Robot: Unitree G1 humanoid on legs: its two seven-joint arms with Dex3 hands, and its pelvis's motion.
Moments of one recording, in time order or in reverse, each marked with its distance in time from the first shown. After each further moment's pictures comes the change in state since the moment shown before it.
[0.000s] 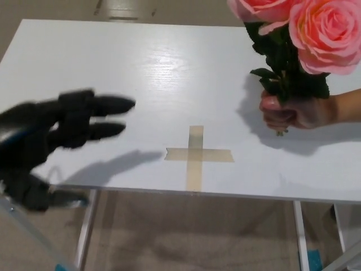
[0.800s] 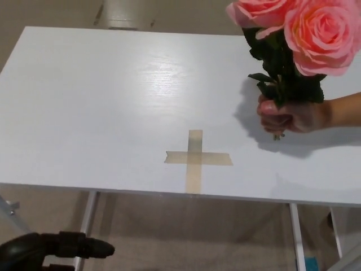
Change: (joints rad) left_arm 0.169 0.020 -0.280 0.508 0.165 -0.092 0.089; right_arm 0.019 0.000 0.022 0.003 0.000 0.000 -0.001
